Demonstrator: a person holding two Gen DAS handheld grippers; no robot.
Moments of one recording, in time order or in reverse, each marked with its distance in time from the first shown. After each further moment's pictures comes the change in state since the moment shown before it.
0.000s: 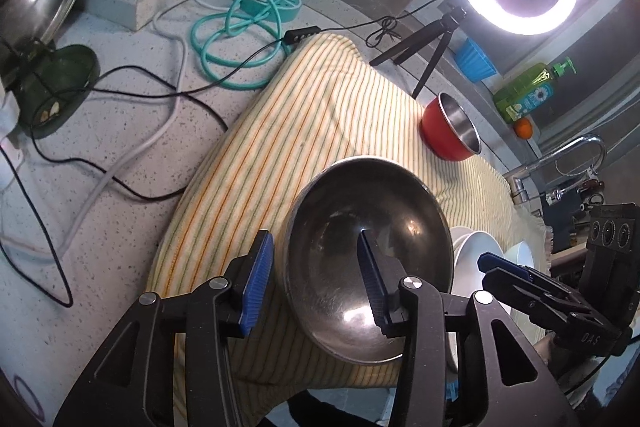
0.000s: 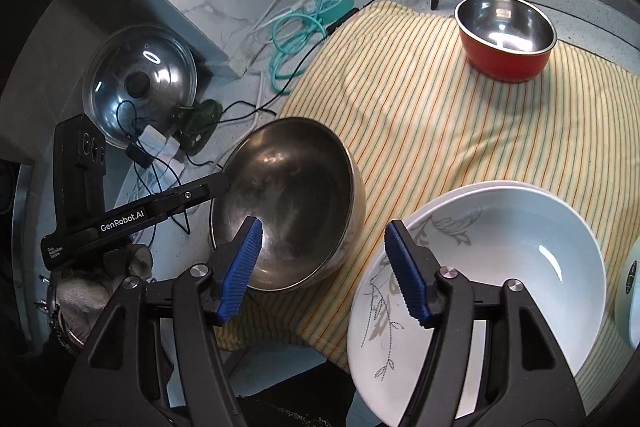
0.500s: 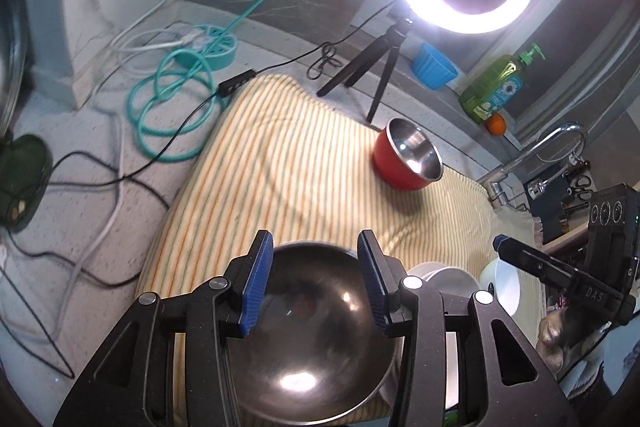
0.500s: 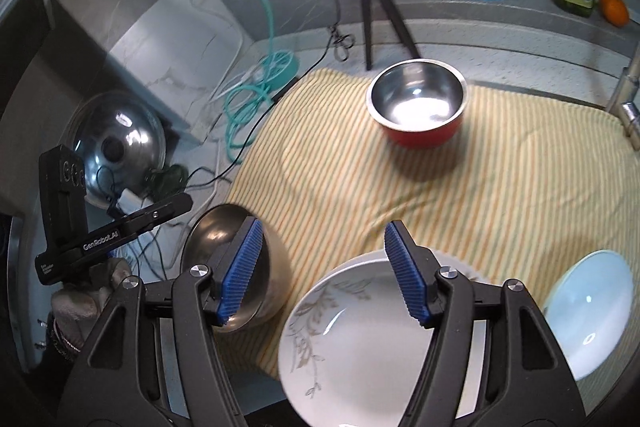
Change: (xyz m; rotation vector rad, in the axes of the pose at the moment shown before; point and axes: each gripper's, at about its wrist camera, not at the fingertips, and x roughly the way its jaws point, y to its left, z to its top) left arm 0.007 -0.055 0.049 0.149 -0.045 -0.058; right arm -0.057 -0.054 0.038 0.099 -0.153 -0.107
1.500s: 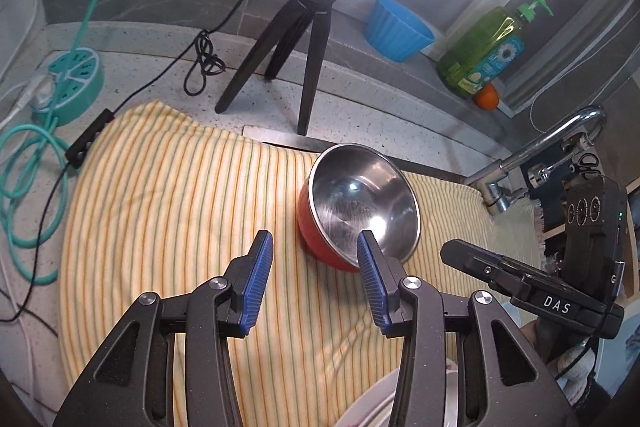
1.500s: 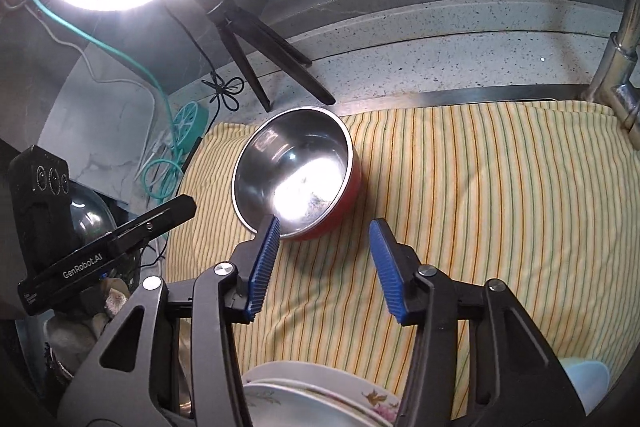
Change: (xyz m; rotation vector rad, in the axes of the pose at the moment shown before) left arm 0.142 -0.078 0.085 0.141 0.157 -0.081; right arm 0.062 -0.109 0.066 0.231 0.015 -0.071
